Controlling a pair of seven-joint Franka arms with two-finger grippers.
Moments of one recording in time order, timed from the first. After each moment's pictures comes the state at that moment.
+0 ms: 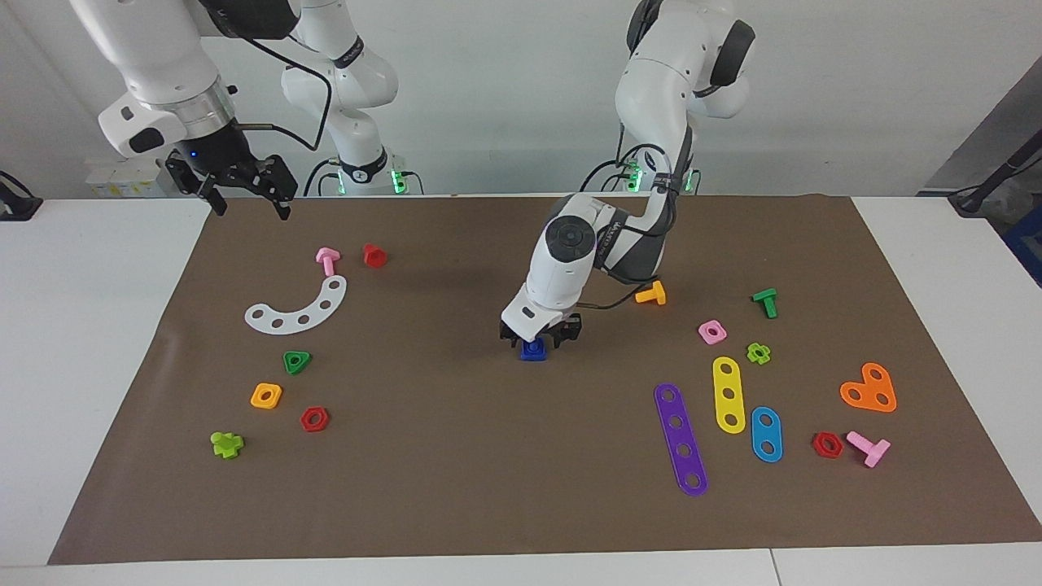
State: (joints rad) left arm -0.56 0.56 -0.09 -1.56 -0.10 2.13 -0.53; right arm 0.09 -0.02 -0.08 -1.57 -0.02 1.51 0.11
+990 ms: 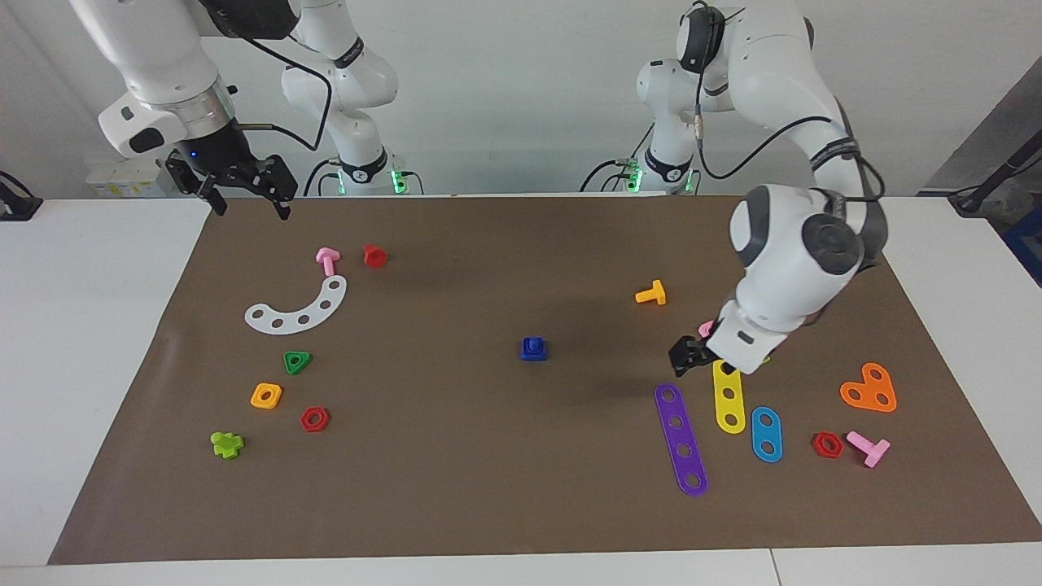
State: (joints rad) left arm -0.14 0.50 -0.02 -1.30 -0.10 1.78 -0.08; right arm 0.09 -0.02 -0.08 -1.57 -0.02 1.51 0.11
